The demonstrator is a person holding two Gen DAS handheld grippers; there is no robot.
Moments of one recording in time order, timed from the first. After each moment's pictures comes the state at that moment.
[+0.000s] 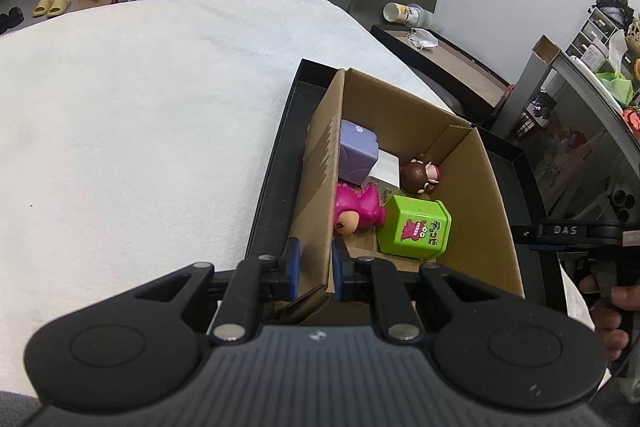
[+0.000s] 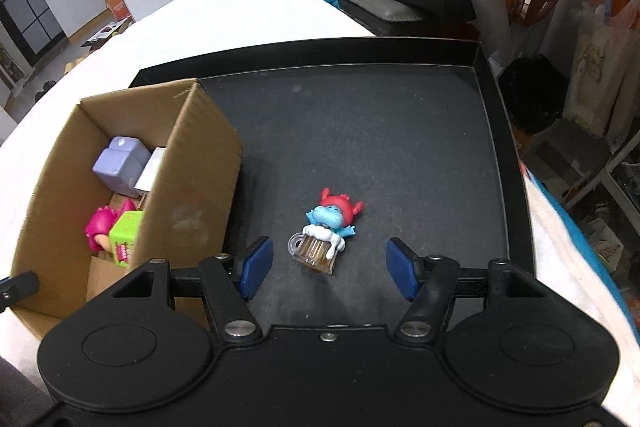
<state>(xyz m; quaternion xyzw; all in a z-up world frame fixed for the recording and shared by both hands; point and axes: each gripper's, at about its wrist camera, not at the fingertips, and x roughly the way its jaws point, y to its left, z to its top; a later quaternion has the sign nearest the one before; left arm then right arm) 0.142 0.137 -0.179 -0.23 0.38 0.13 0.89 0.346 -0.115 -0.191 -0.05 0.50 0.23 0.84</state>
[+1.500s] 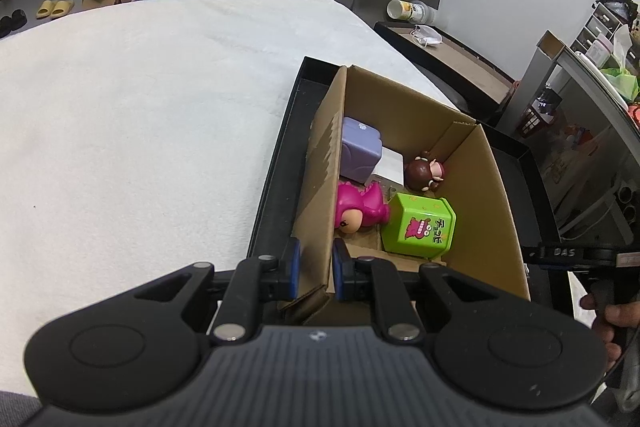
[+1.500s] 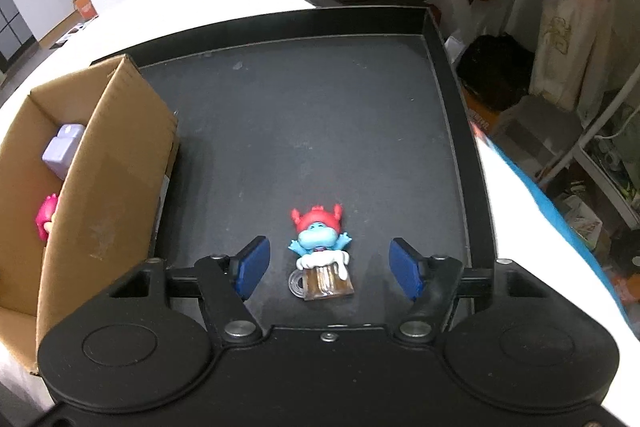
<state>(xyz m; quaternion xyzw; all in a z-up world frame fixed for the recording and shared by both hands) 0.142 0.136 -0.180 -0.23 0.39 0.14 0.88 0.350 -0.141 -0.215 -0.06 0.51 0.18 0.84</state>
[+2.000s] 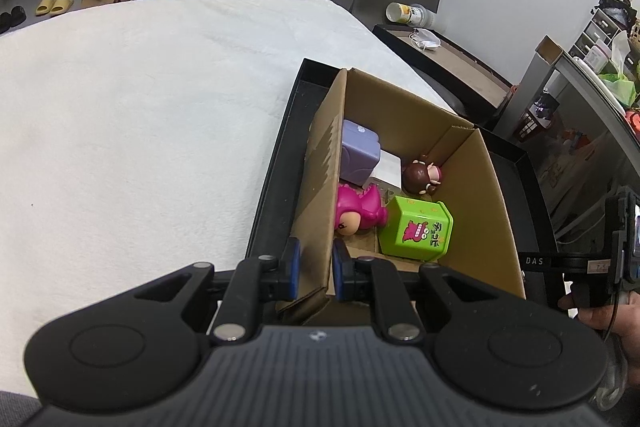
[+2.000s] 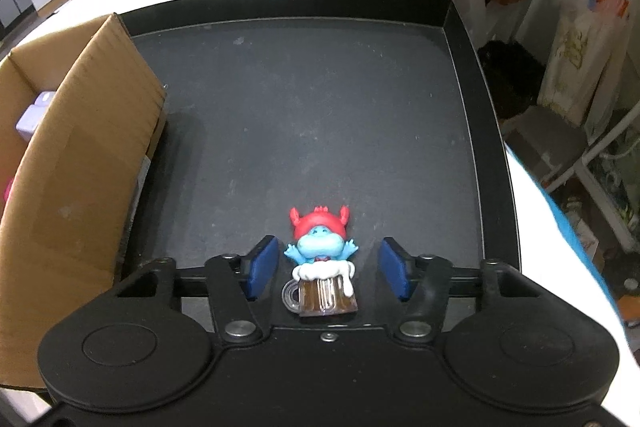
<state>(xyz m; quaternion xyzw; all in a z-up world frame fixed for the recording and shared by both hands) 0.141 0.137 -0.180 -0.23 0.38 0.14 0.88 0.351 -0.124 -0.232 -0.11 0.50 0.19 0.84</state>
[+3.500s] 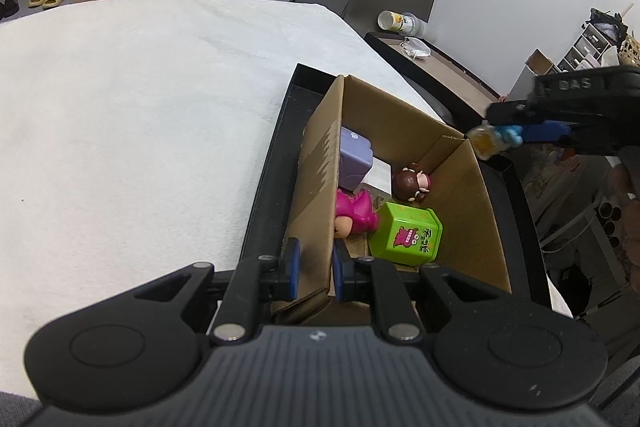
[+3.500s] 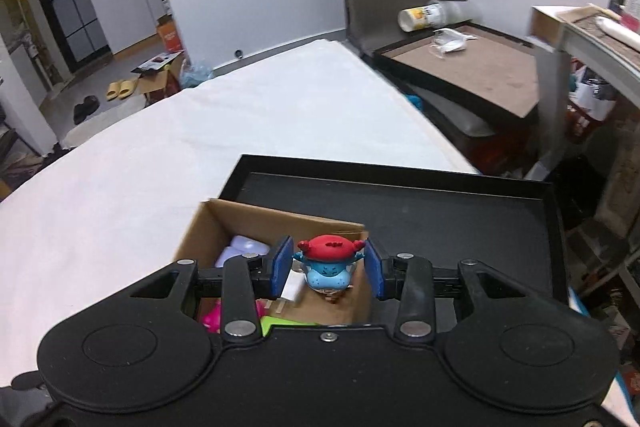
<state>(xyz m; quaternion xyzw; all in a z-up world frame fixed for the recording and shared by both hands) 0.135 0.145 -0.181 -0.26 0.36 0.12 0.89 0.331 -0.019 -0.099 -0.07 0.42 0.29 0.85</state>
